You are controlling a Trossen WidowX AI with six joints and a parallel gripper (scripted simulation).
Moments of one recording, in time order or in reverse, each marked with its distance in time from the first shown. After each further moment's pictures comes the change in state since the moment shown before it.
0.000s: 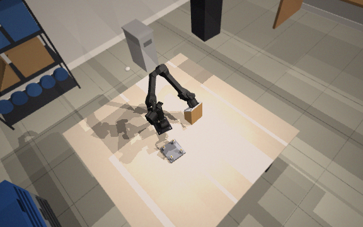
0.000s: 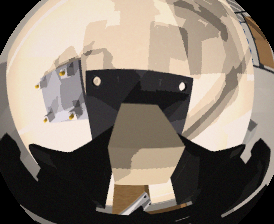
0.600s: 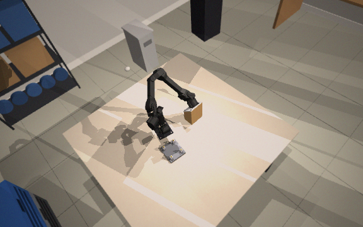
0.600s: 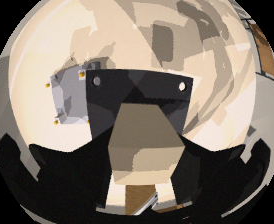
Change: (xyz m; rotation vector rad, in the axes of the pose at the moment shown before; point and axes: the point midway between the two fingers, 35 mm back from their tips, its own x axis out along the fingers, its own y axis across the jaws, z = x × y) arm -0.004 0.041 0.012 -0.043 0.002 0.008
